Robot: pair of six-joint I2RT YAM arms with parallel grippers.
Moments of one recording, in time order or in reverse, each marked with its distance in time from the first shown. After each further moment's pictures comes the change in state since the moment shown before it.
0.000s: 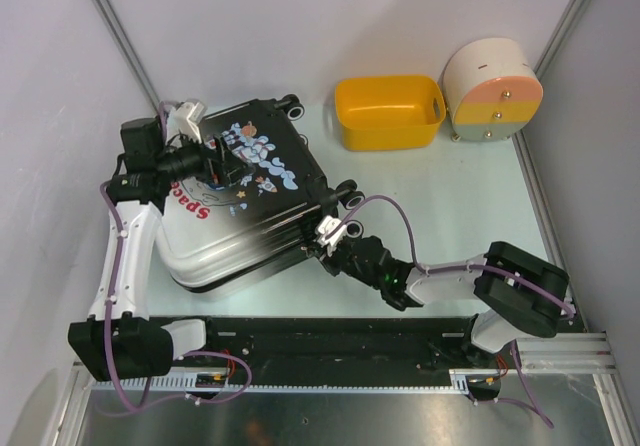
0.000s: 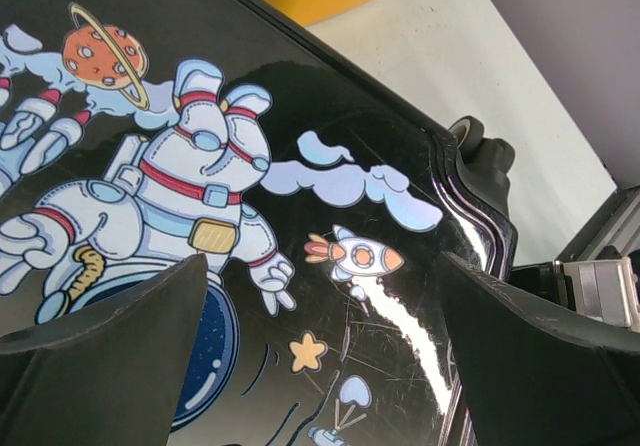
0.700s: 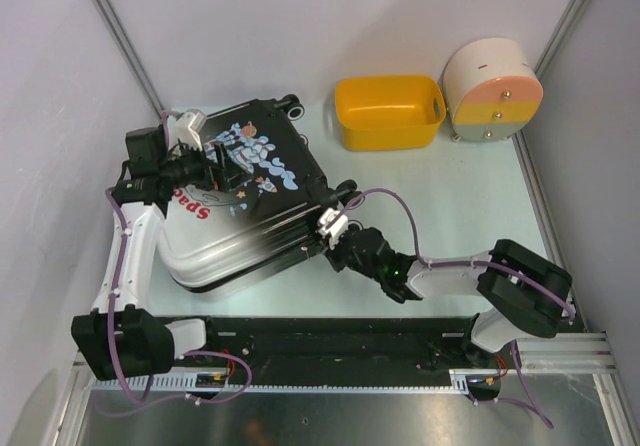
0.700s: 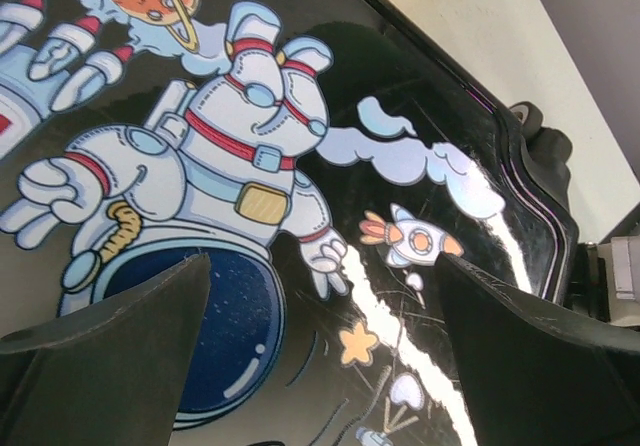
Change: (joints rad) left arm 0.031 0.004 -0.099 0.026 -0.043 0.000; right arm -0.045 0.008 0.041 -0.122 -0.025 0.047
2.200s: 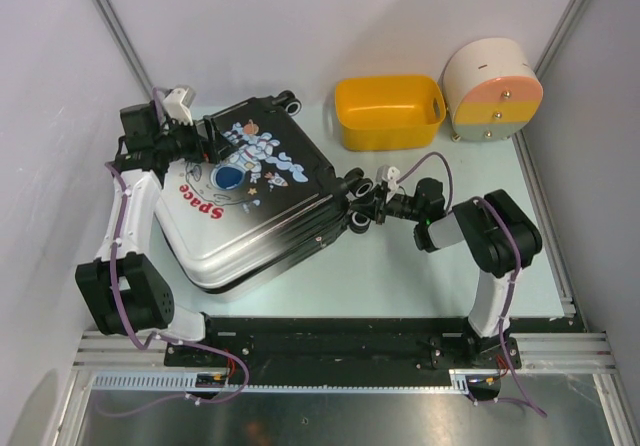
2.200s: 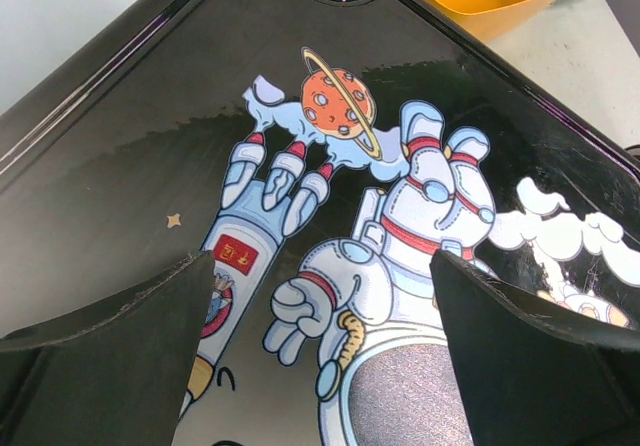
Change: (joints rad) left arm 0.065 0.248 0.147 0.155 -0.061 0.056; right arm -0.676 0.326 0.043 0.567 -1.032 -0.044
